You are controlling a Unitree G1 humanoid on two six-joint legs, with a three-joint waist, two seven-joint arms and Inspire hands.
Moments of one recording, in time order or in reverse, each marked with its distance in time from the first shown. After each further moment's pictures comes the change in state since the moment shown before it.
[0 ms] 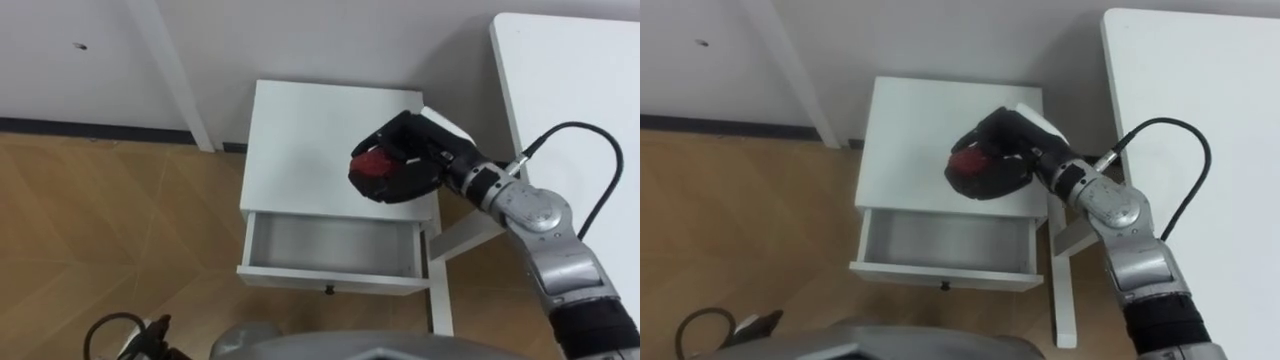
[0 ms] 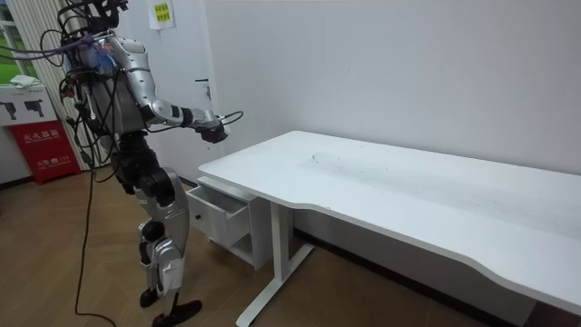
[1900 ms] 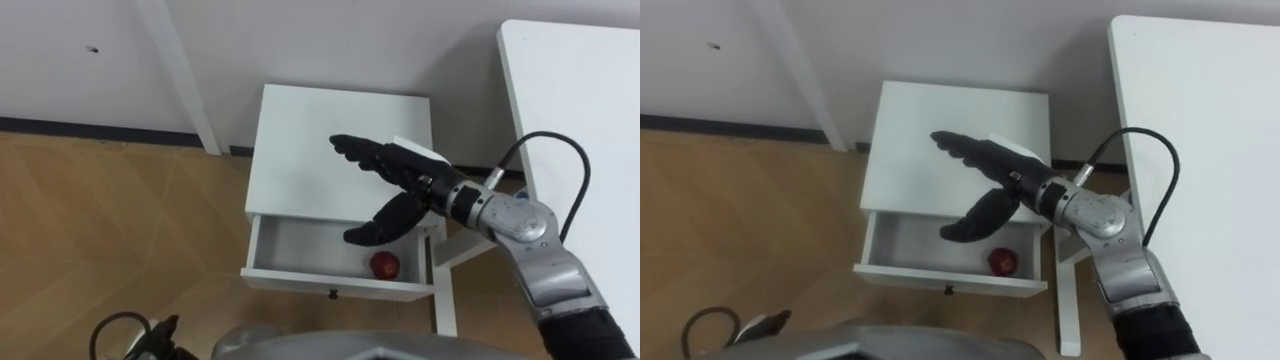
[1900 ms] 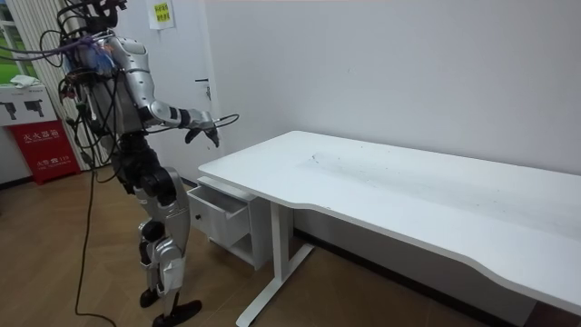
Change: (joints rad) left arm 0.005 -0.014 0.010 -0.021 0.001 0.010 -0.015; right arm 0.048 0.035 0.016 -0.021 -0.076 0.028 0.124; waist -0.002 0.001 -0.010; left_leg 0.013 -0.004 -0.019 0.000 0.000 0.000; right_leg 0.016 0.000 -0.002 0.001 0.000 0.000
